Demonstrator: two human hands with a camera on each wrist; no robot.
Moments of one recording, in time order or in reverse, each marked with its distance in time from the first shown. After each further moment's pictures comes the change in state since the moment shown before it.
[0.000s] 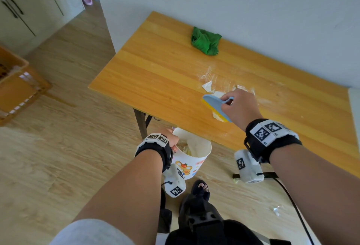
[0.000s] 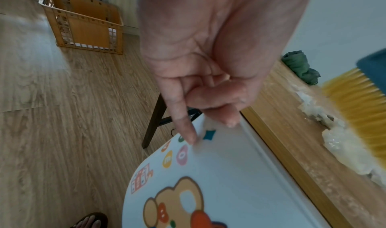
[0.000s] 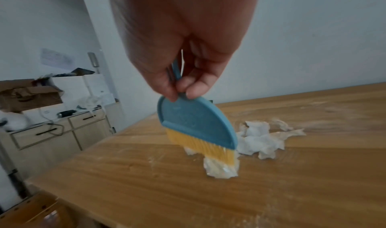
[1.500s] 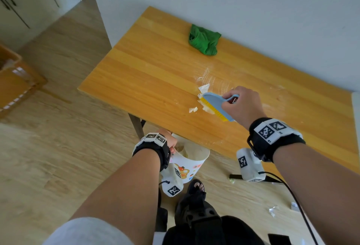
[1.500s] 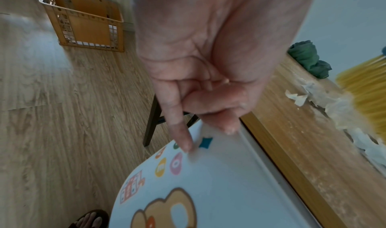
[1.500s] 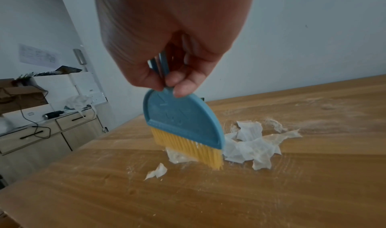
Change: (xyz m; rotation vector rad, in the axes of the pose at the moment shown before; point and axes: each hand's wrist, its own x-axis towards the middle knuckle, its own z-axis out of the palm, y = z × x) left_hand 0.015 0.024 0.003 0.043 -0.062 -0.107; right_hand 0.035 0.020 -0.009 0.132 0.008 0.023
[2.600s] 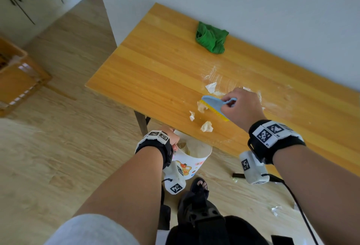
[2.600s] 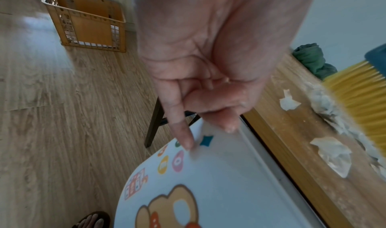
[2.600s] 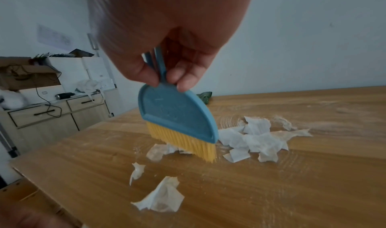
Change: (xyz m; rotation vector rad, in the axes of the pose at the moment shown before) left_hand 0.005 -0.012 -0.013 -0.072 0.004 0.049; right_hand -0.002 -0.006 0.021 -0.151 0.007 -0.160
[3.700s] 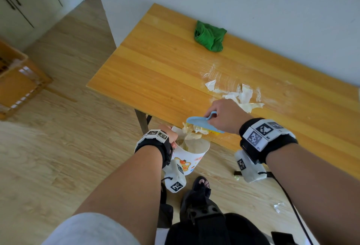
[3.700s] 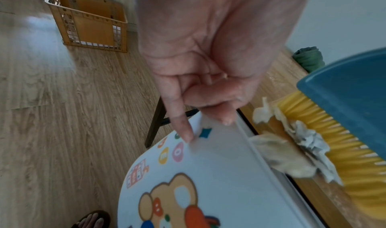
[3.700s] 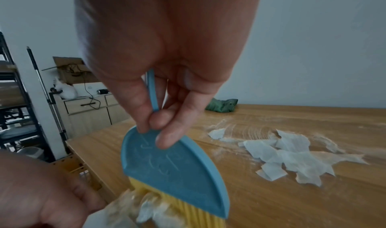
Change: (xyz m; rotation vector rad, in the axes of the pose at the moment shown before) left_hand -0.002 -0.004 -0.002 -0.004 0.057 0.005; right_hand -0.014 -0.033 0.006 -0.095 -0.519 -0.041
